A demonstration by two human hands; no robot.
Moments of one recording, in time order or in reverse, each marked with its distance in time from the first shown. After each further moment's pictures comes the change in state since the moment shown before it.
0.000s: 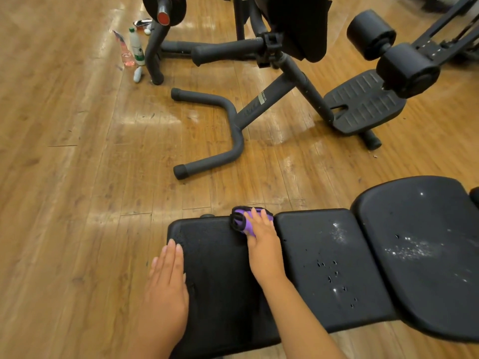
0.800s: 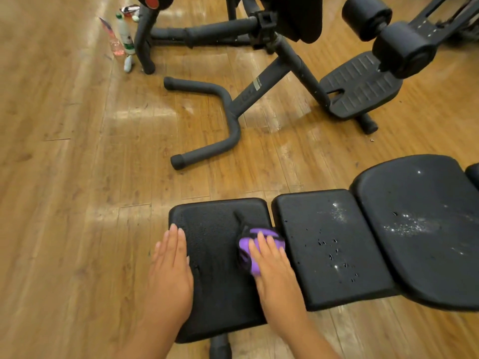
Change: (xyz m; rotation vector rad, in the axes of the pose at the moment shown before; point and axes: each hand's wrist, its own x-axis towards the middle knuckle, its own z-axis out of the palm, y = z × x) left_hand 0.000 0.003 -0.004 0.015 -0.036 -0.038; right_hand -0.097 0.042 0.001 -0.303 -0.046 -0.269
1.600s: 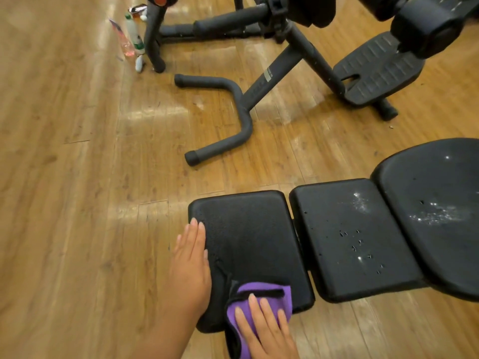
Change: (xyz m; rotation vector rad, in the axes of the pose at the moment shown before) left_hand -0.002 -0.008 -0.005 -0.184 0.014 0.027; right_hand -0.099 -0.046 0.063 -0.272 0.119 -0.177
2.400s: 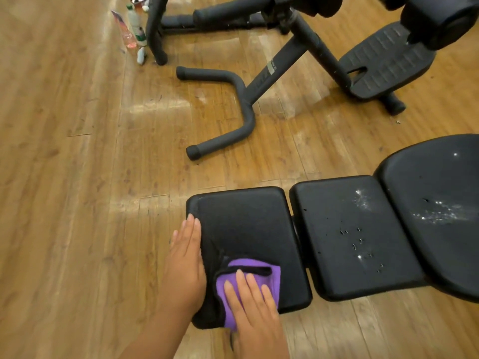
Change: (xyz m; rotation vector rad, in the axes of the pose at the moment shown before) left_hand -0.001 -0.005 0.002 -0.048 -0.003 0.003; right_hand 0.039 -0.014 -0.017 0.122 -0.085 0.086
